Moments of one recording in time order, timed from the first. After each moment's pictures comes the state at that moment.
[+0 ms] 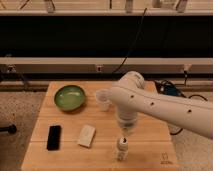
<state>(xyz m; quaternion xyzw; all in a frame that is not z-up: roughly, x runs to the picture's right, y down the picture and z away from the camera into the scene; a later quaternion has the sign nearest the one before) 0.092 0.196 0.620 -0.40 0.02 -0.04 0.92</state>
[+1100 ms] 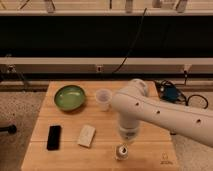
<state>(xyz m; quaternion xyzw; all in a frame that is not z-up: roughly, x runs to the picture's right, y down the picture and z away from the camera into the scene) 0.085 0.230 0.596 -0.42 -0.01 -0.03 0.91</state>
